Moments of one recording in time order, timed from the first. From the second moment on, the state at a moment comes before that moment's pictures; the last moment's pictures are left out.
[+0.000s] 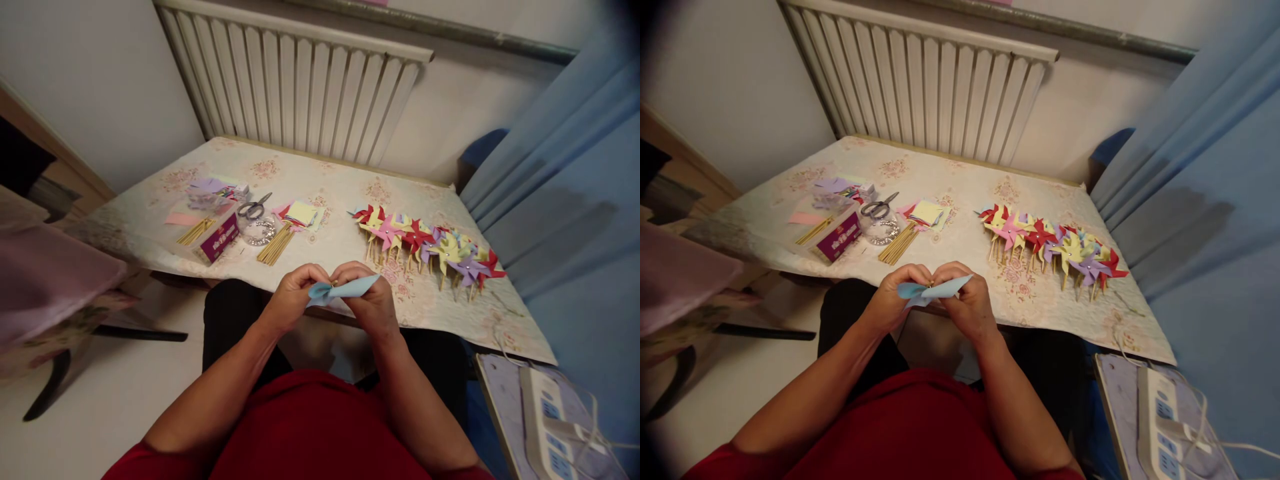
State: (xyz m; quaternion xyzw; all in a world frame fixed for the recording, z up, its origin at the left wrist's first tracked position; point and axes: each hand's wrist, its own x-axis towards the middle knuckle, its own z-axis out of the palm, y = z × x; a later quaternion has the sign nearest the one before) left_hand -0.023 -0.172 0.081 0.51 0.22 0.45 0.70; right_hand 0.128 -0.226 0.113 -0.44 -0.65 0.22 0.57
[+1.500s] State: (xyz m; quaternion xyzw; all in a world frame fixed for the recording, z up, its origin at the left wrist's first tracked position) left_hand -0.006 -0.175 0.047 0.40 0.30 0.36 0.79; right_hand 0.127 -0.205 0.060 -0.45 -0.29 0.56 0.63
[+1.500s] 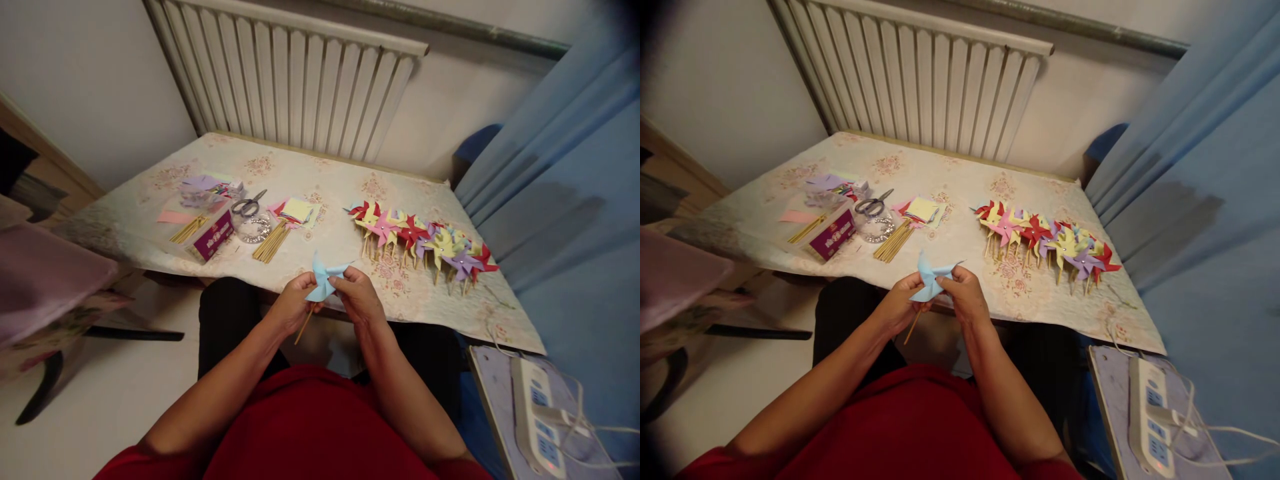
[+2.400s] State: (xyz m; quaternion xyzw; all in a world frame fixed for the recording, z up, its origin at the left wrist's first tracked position) left_hand -0.009 -0.178 0.041 0.41 0.31 0.32 0.79; right_hand 0.135 -0.202 0.050 -0.49 -0.30 0.53 0.62
